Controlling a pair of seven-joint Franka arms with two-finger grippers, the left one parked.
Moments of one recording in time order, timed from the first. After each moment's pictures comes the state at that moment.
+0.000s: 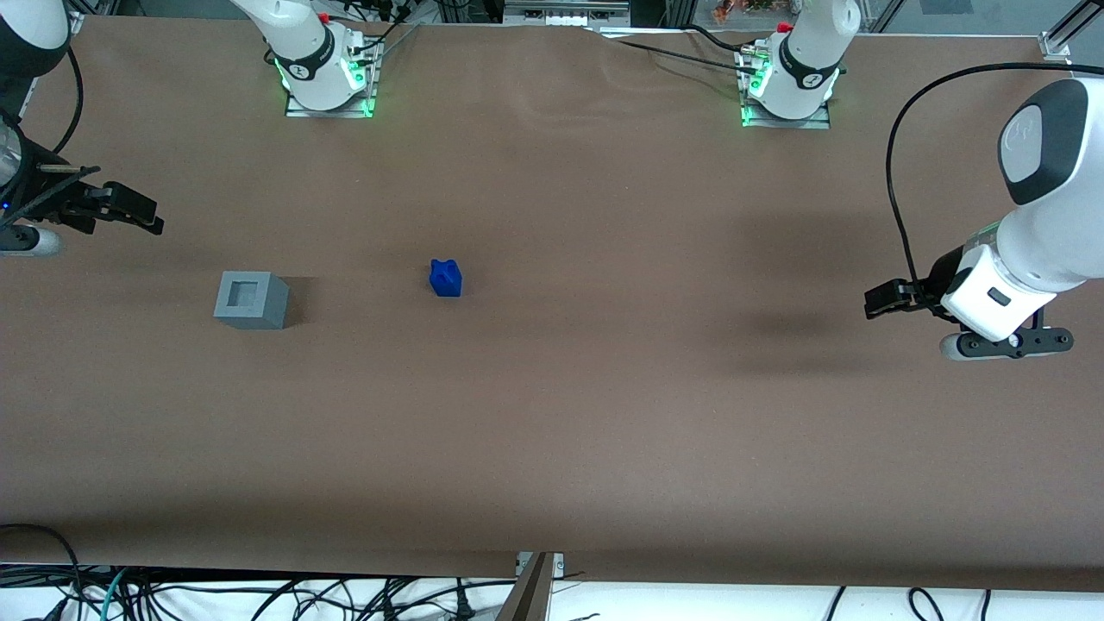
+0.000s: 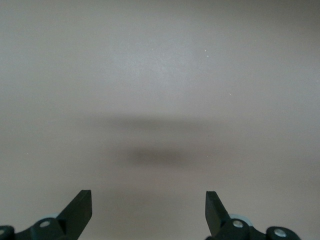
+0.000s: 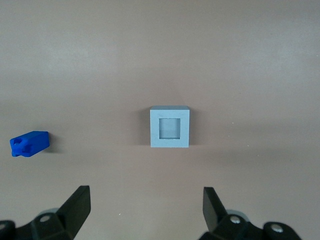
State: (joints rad) arm -0.01 0.01 -0.05 -1.74 0.02 1.69 -0.05
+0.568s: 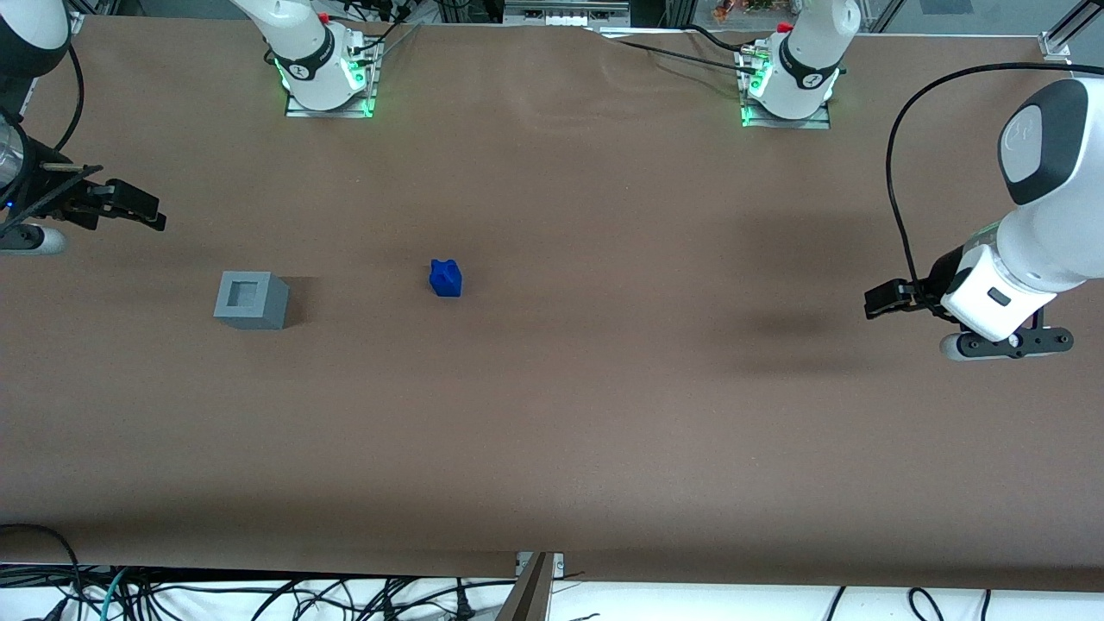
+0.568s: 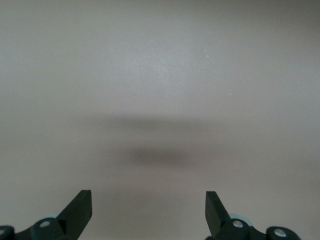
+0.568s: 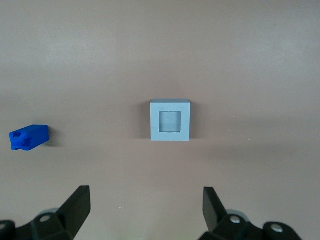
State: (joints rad) arm -0.01 0.01 -0.05 -1.74 0.02 1.66 -0.05
